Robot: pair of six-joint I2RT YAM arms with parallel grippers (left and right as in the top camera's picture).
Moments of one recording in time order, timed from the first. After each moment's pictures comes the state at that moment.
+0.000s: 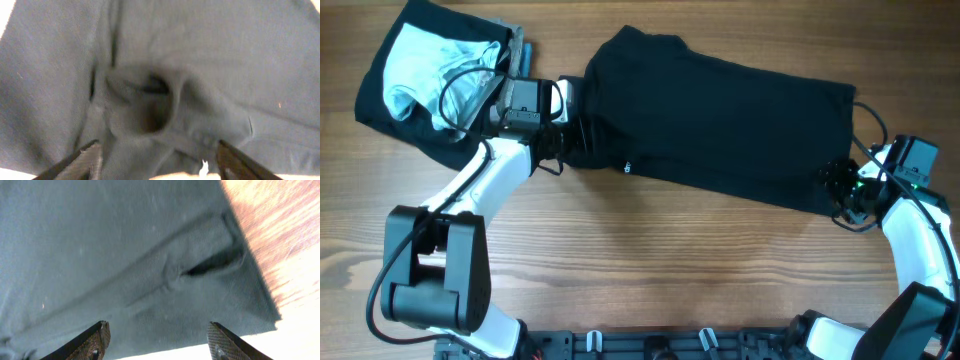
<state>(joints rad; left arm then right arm) -0.17 1.75 1.05 -0.33 0.34 -0.34 -0.44 1.41 0.76 -0.55 -0.33 0.41</state>
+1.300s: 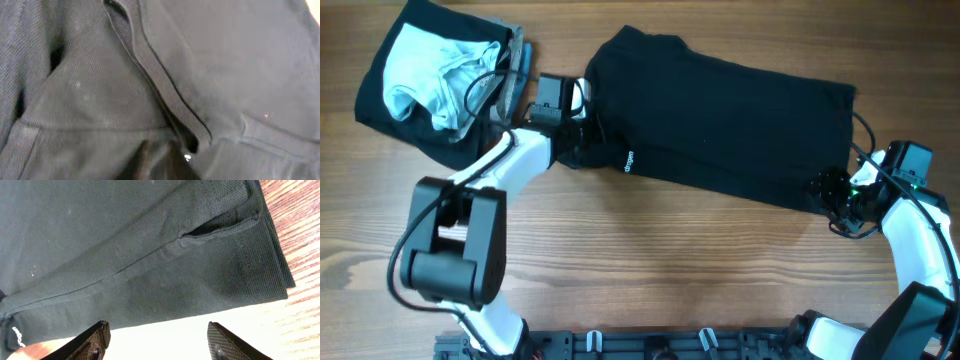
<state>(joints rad) -0.23 1.86 1.10 -0.26 0.36 -0.47 -0.44 1.41 0.76 -0.66 -0.37 0.33</state>
